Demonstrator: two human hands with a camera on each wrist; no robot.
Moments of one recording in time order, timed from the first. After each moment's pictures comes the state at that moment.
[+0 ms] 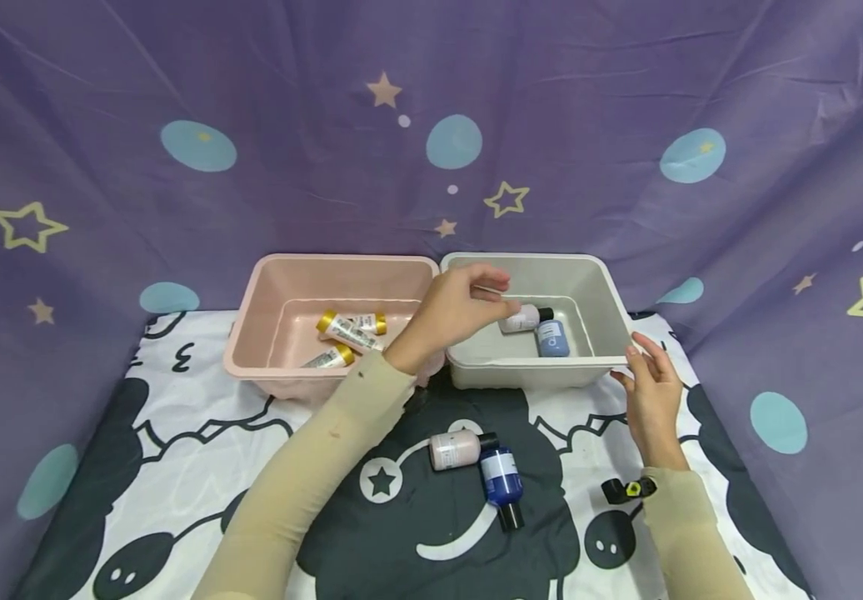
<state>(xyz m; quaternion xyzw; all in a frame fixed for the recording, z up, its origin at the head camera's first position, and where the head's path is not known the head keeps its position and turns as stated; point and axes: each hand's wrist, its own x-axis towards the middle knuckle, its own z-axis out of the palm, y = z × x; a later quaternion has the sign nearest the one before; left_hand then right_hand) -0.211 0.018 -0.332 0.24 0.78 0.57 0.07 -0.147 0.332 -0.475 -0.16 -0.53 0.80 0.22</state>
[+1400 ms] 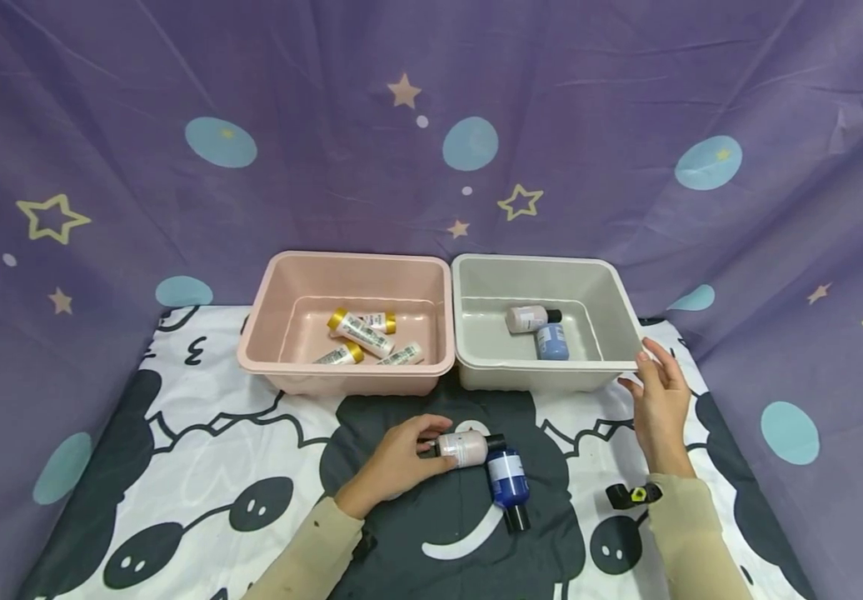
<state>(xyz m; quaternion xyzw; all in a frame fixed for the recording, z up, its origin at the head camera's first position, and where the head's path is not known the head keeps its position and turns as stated) -0.094 -0.060 -0.506 0.18 0.80 0.56 0.16 -0.145 0.330 -0.478 -0.16 -0.54 0.80 0.22</state>
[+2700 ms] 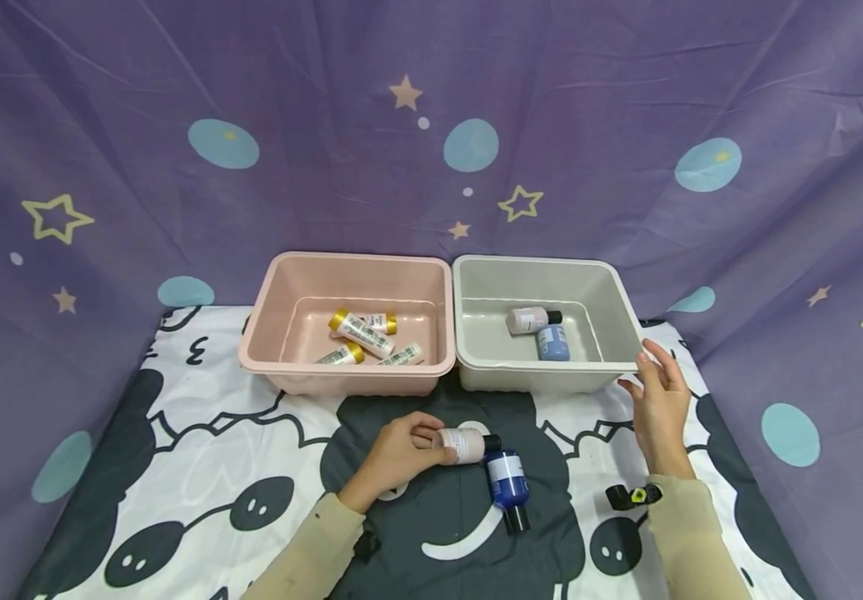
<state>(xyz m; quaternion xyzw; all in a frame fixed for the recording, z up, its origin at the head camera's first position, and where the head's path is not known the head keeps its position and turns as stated) -0.096 -0.059 -0.509 0.10 0.79 0.58 0.15 -0.145 0.331 -0.480 -0.16 -0.53 0.80 0.22</state>
